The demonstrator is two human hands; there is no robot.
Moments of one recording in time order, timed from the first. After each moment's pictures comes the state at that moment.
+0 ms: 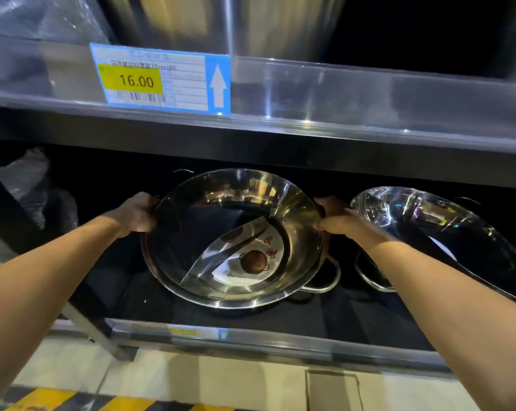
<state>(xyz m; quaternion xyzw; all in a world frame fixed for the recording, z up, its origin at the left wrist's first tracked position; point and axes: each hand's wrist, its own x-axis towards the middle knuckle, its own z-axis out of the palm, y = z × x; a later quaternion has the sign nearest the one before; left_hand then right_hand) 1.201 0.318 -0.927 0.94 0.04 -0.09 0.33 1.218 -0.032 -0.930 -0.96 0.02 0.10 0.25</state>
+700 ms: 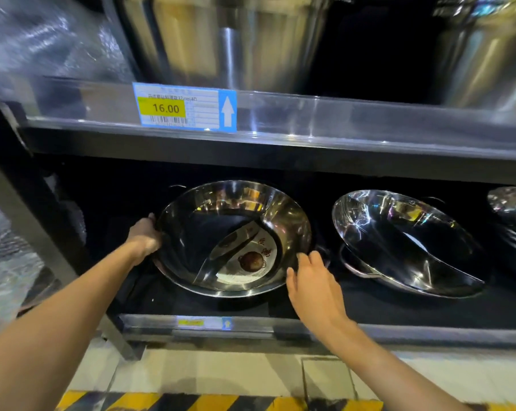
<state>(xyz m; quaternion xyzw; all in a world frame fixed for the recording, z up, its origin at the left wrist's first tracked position) 1.176 0.306 -0.944 0.93 0.17 -0.01 0.32 1.054 0.034 -0.952 -0.98 0.03 -0.10 0.16</state>
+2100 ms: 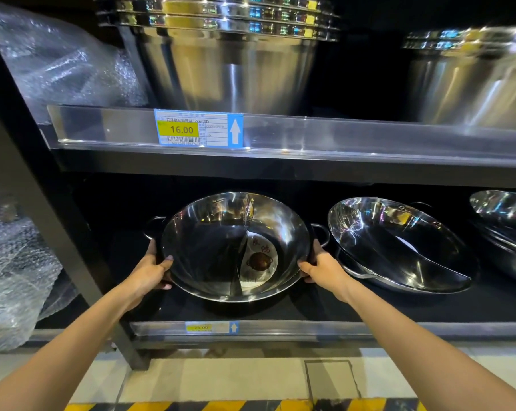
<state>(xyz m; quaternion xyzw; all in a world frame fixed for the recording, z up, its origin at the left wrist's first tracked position) 1.129 0.319 -0.969 0.80 0.09 -0.09 0.58 1.104 -0.010 -0.958 -0.86 0.10 0.09 0.50</state>
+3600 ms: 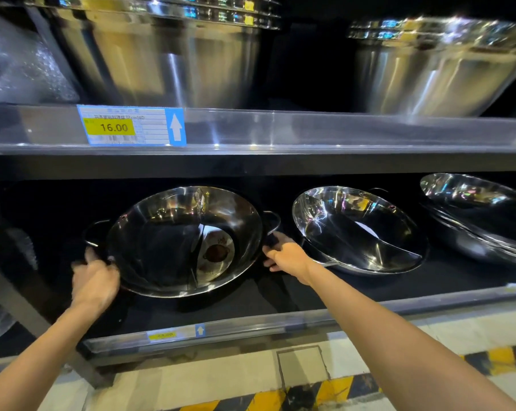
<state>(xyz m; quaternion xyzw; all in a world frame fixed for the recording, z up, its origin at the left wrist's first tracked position) 1.126 0.310 -0.963 0.91 0.21 0.07 0.35 1.113 -0.012 -0.955 -0.82 0.10 0.10 0.56</state>
